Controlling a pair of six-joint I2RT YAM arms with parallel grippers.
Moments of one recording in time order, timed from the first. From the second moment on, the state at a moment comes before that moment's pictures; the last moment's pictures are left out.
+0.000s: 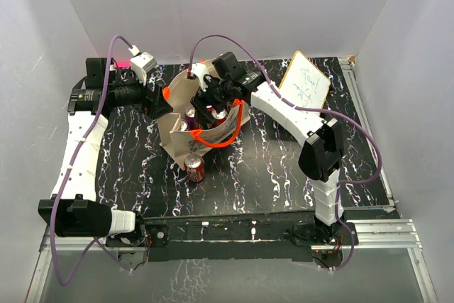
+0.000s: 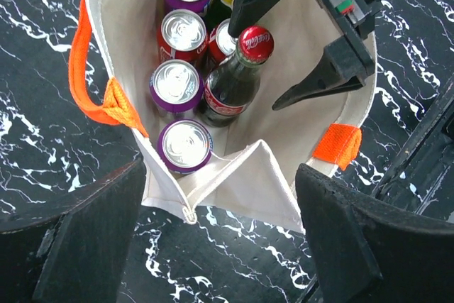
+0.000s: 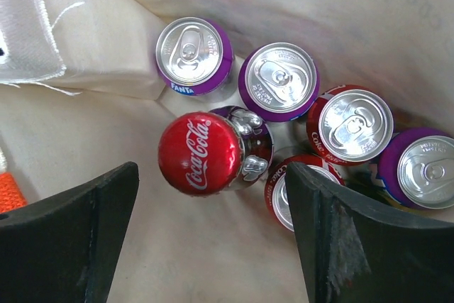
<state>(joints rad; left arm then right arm) -0.01 1.33 1.49 -0.92 0.74 0.35 0.68 2.02 1.99 -0.75 -0.48 -0.31</state>
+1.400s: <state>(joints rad) -0.84 1.45 1.63 -1.44 0.42 1.16 0.43 1.55 1.77 -0.74 -0.51 -0.23</state>
